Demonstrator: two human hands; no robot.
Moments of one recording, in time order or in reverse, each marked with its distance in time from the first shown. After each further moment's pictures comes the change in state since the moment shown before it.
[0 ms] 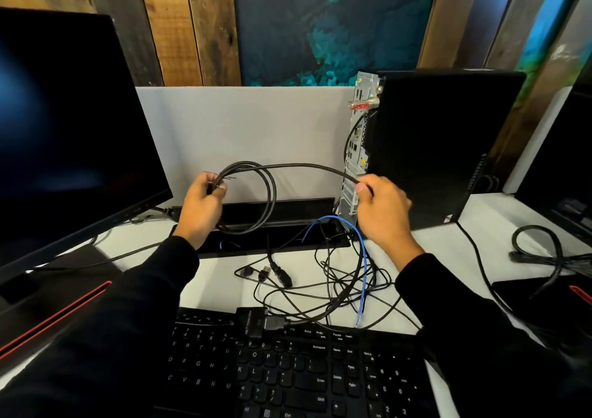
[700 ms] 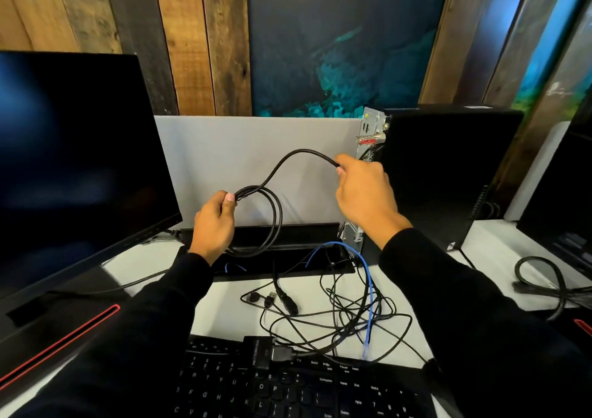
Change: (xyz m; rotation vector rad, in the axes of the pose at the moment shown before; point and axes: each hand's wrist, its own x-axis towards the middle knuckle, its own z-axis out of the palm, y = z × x) left_hand 0.006 0.012 0.002 0.271 0.052 0.130; right_hand 0.045 -0.081 -0.022 -0.219 -0.038 -0.289
